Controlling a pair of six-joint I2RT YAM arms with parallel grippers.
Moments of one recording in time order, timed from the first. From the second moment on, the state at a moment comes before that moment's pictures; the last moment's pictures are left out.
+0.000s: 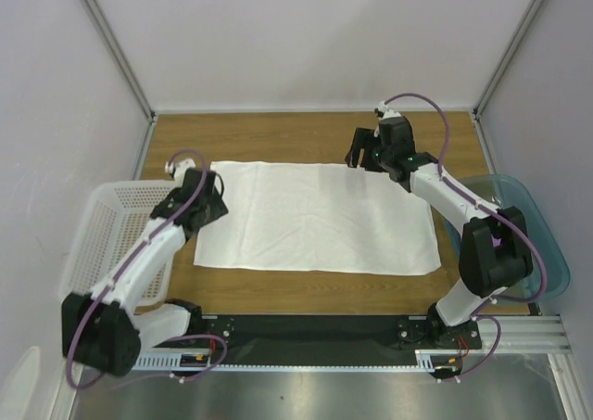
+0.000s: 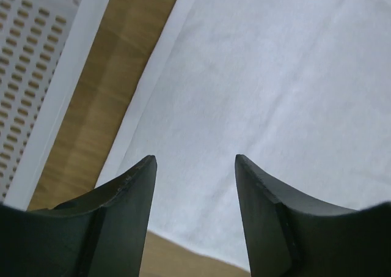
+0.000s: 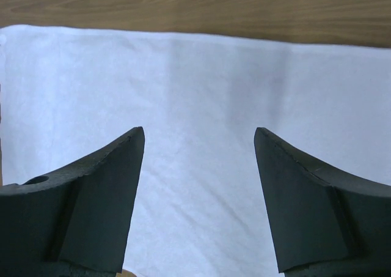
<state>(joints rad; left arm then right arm) -0.26 1.22 0.89 -0.57 -0.39 -0.62 0.35 1.63 1.26 -0.21 -0.02 0.40</state>
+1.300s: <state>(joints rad) -0.30 1.12 0.51 -0.77 -0.59 -1.32 0.38 1.48 1.02 -0.21 -0.10 0.46</state>
